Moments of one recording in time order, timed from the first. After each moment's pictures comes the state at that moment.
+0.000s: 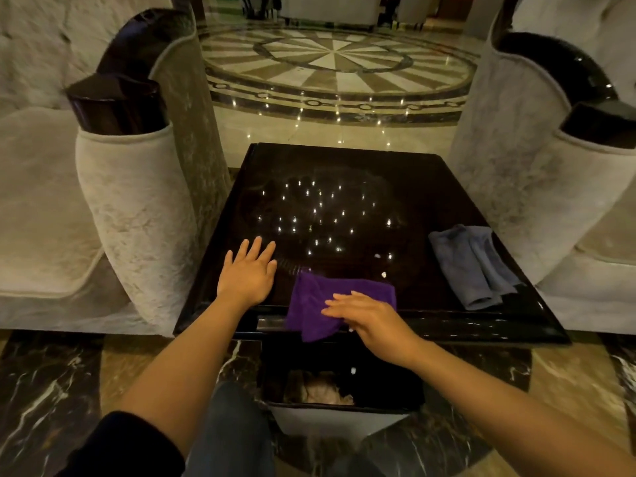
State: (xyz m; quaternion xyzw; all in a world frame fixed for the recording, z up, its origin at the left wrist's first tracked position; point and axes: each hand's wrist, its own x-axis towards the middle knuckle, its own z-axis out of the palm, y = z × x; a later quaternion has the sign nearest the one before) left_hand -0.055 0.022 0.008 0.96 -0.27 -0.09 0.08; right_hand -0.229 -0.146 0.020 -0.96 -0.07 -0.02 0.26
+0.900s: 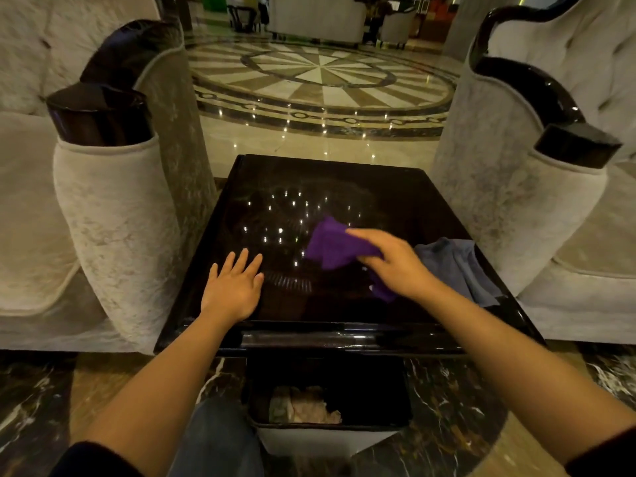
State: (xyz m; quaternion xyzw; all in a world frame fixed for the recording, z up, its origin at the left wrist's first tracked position) left_hand -0.055 0.022 0.009 0.95 -0.27 -0.08 0.09; right_hand -0.180 -0.207 0.082 -0.93 0.01 -0.16 0.33
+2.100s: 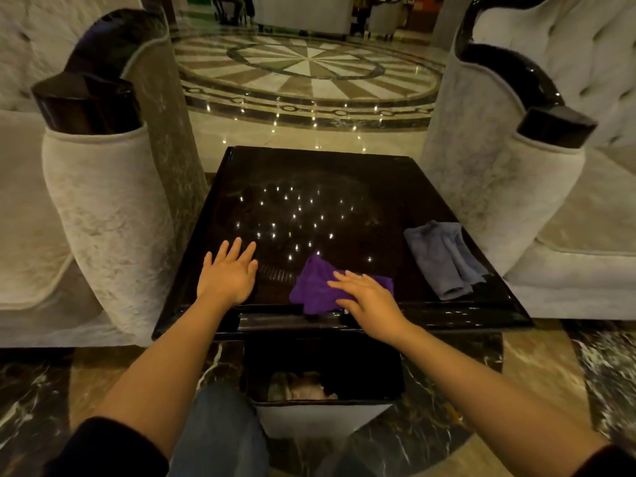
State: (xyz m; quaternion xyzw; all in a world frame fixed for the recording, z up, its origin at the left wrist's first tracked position) left_hand -0.058 0.023 0.009 0.96 -0.27 -0.08 0.08; right_hand -0.227 -0.163 0.021 -0.96 0.08 -0.03 0.25
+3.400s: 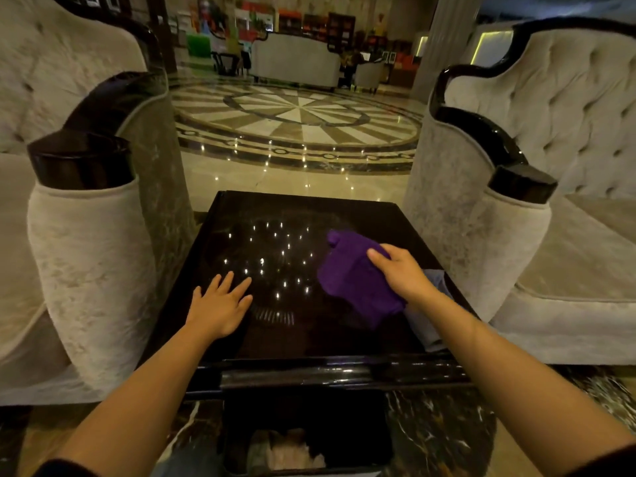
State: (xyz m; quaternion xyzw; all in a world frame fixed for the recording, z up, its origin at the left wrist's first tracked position) left_hand 0.011 -0.039 0.027 0.95 -0.28 -0.11 0.06; right_hand -0.141 -0.283 0.114 -0.84 0.19 -0.18 0.47
